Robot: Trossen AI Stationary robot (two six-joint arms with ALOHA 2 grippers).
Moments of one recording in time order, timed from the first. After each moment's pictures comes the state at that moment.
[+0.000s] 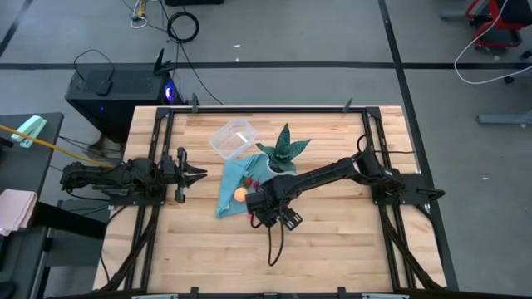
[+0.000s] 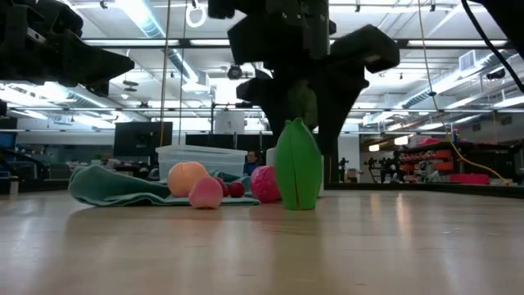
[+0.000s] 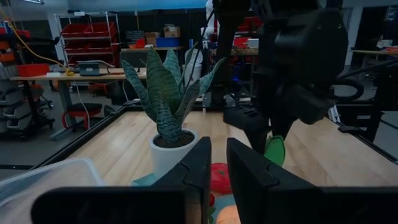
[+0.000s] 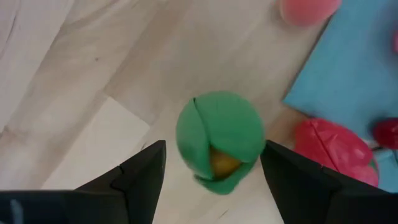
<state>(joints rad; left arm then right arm) -0.08 0.01 0.01 0.05 -0.18 0.01 0.21 2.22 1.90 -1.22 -0.02 -0.47</state>
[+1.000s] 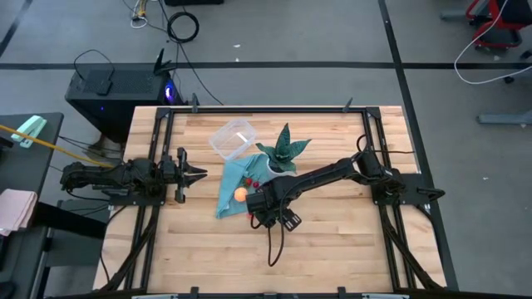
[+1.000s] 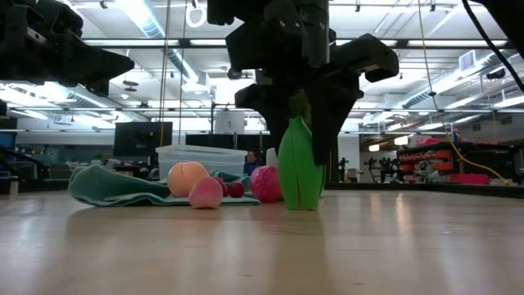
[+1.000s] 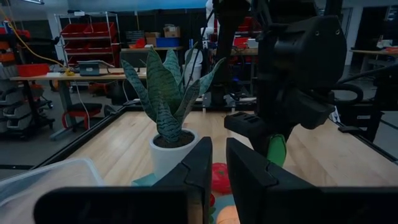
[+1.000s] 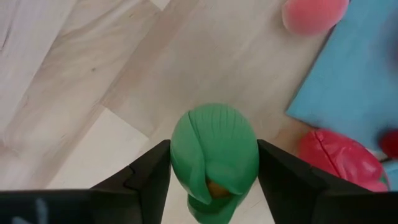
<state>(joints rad) -0.08 0.01 0.01 0.05 -0.18 0.01 0.21 2.22 1.87 -1.18 -0.03 -0.46</state>
